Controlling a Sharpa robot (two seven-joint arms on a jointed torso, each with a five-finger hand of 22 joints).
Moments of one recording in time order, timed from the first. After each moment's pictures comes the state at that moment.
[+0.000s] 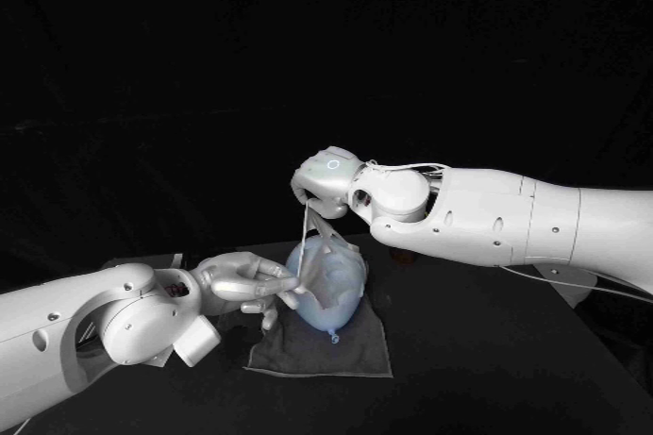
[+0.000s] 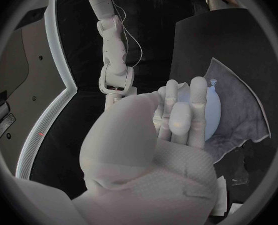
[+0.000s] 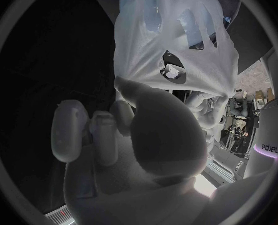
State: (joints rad) left arm 1.28 -0.89 -0.18 1.70 -0.18 0.01 -0.11; left_hand 1.54 0.00 0.52 0.27 0.04 0.81 0.15 0.54 0.51 1.08 0.08 0.46 0.17 1.21 0.03 1.49 0.92 0.17 0.94 0.12 1.07 0.67; right arm 1.43 -0.56 -0.20 1.38 -1.93 -0.28 -0.20; right_hand 1.35 -0.10 0.59 0.01 0.05 0.98 0.07 0.50 0.48 1.40 -0.01 1.25 1.29 1.46 -0.08 1.57 1.31 0.06 1.46 0.03 1.30 1.31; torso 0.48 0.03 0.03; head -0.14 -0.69
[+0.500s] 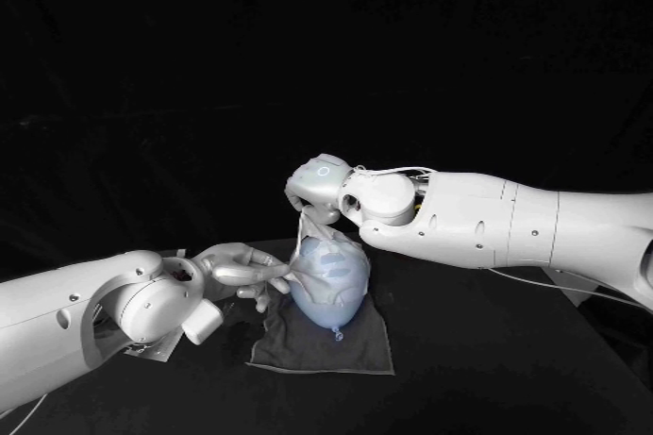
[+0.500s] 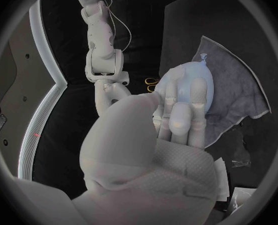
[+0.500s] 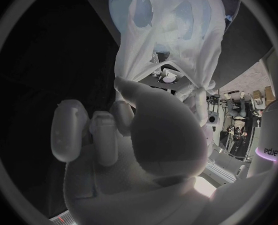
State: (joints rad) left arm 1.28 -0.85 -0.18 1.60 -0.20 -0.07 -0.18; left_hand 1.54 0.00 0.52 0.27 0.04 0.81 0.14 0.54 0.51 1.08 0.08 0.46 0.17 1.21 0.03 1.49 0.93 0.17 0.94 0.12 1.07 0.67; right arm 1.41 -0.49 -0.20 1.32 -1.93 -0.24 -0.19; right_hand 1.35 -0.10 0.59 0.02 0.05 0.98 0.07 0.50 0.48 1.40 0.00 1.24 1.28 1.46 -0.08 1.57 1.31 0.06 1.46 0.03 1.29 1.31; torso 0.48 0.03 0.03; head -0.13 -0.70
